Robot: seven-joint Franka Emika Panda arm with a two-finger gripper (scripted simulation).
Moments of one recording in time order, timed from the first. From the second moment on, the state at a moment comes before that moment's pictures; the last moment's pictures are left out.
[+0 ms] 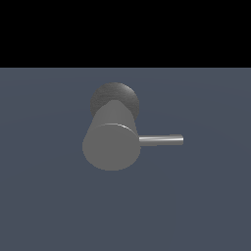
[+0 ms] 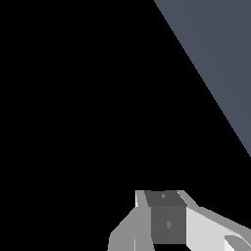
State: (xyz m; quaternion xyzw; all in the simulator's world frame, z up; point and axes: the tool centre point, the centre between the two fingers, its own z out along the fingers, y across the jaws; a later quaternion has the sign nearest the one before) arm -0.164 -0.326 0.436 -0.27 0.39 -0.35 0.81
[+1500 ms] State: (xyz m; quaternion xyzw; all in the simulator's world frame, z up) arm -0.120 -0.157 0.096 -0.04 0.69 -0.03 0.73
